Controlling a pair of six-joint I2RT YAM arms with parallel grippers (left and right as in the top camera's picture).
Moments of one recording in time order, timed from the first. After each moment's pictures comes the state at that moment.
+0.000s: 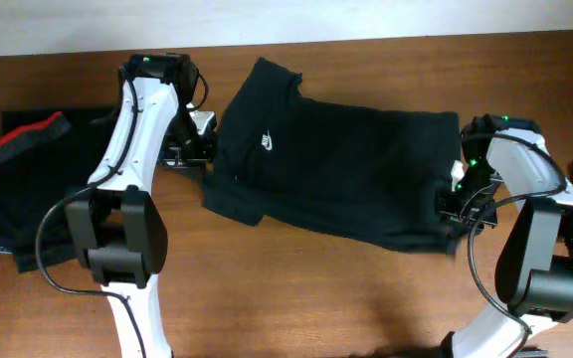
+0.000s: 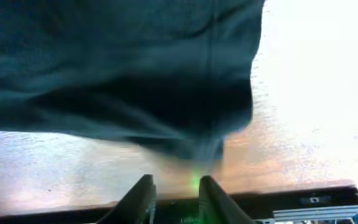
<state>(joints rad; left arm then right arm) -0.14 2.21 2.05 -1.61 0.14 0.01 -0.20 1.88 1.30 -1.38 -0.05 0.10</state>
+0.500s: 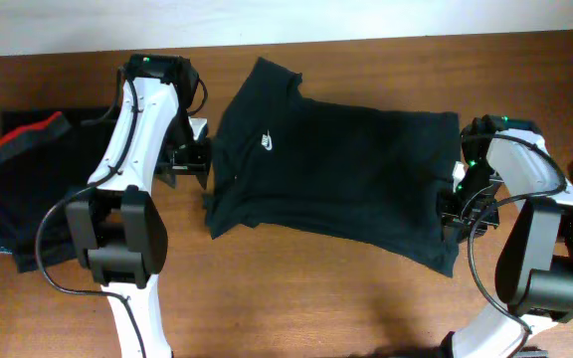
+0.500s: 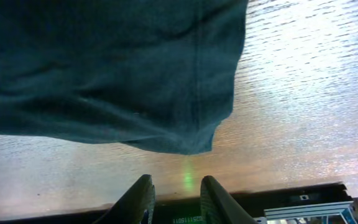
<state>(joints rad) -0.14 2.21 2.05 -1.68 0.02 -0.04 -0.20 1.88 1.30 -1.37 -0.02 0.10</state>
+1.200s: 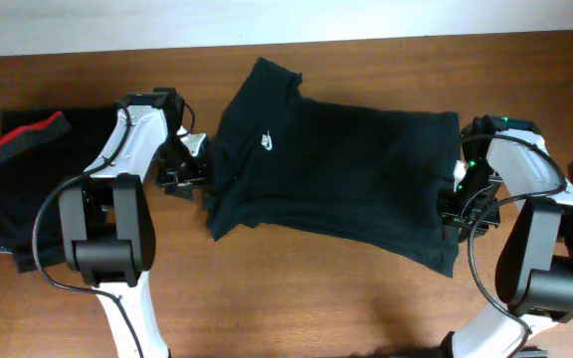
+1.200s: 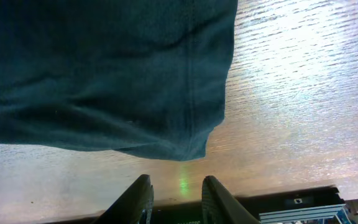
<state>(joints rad) -0.06 2.21 1.71 -1.27 0.27 0.02 -0.20 1.88 1.30 -1.36 0.00 0.10</state>
